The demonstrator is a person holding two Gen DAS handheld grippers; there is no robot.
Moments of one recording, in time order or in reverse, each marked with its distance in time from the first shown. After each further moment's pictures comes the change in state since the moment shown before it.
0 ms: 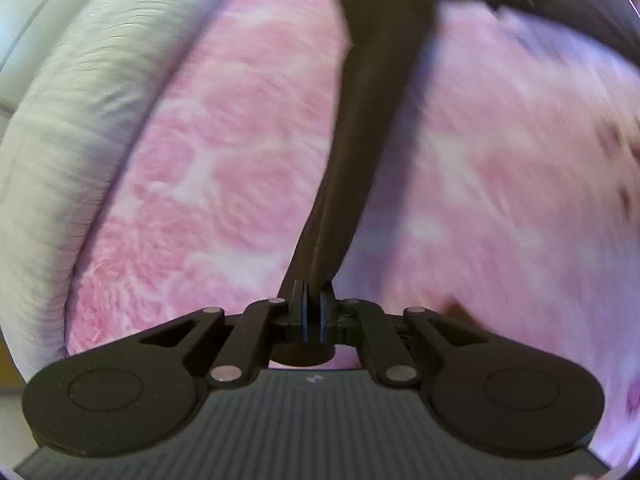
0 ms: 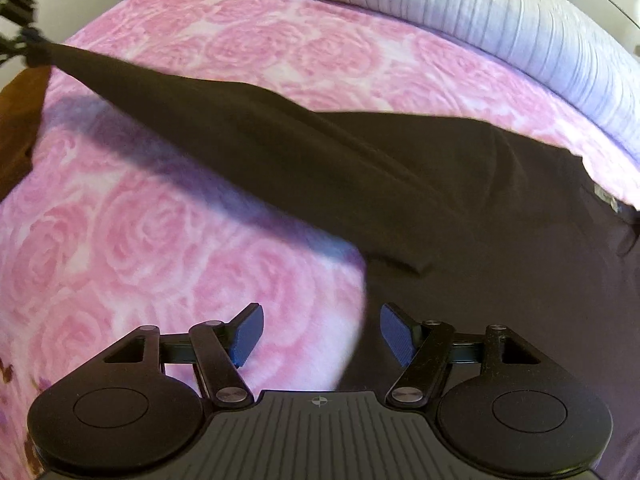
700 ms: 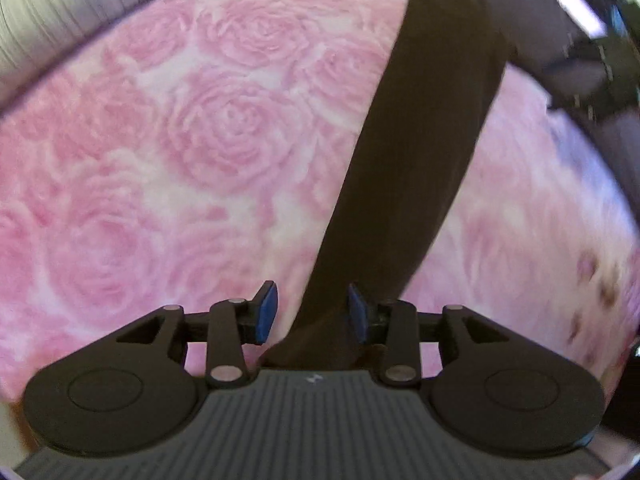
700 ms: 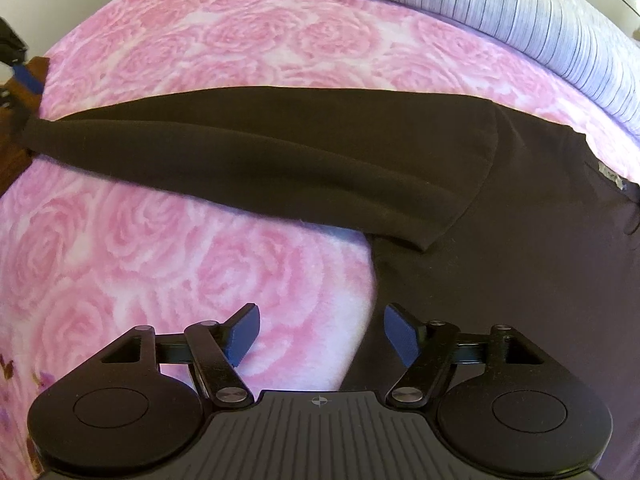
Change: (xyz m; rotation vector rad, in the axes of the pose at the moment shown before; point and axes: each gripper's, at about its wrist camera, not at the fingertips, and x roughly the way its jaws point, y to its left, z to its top) left arm 0.057 0.042 -0.012 -0.578 -0.001 -0.292; right arm 0.000 0.002 -0.008 0.034 0.002 0.006
